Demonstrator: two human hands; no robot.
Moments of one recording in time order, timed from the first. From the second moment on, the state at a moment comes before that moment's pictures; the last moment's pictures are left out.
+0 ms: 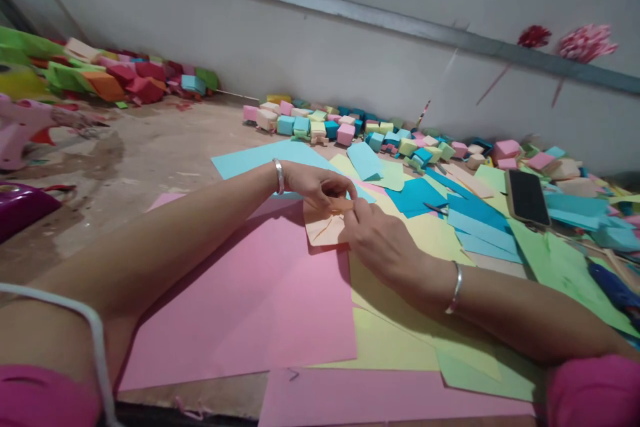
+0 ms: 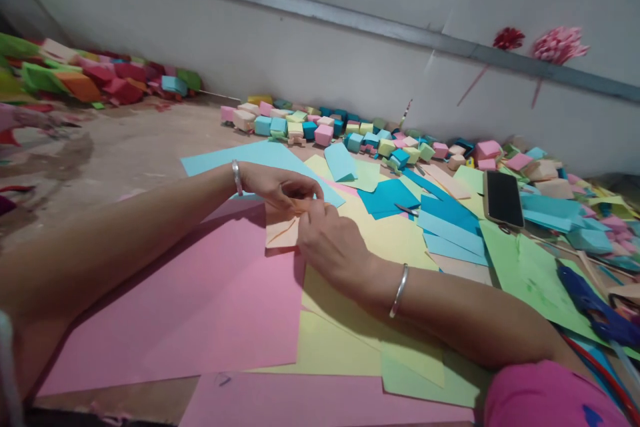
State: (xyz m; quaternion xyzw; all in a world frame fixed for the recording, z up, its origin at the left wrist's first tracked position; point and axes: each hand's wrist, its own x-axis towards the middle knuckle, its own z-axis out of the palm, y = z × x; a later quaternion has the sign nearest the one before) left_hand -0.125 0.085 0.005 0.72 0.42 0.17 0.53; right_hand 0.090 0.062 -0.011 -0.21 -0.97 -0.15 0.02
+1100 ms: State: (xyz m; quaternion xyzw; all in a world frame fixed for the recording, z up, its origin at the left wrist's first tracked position) left_hand -0.134 0.090 -0.001 0.78 0.45 0.13 0.41; right_hand 0.088 0.115 0.011 -0.26 -0.96 0.05 0.07
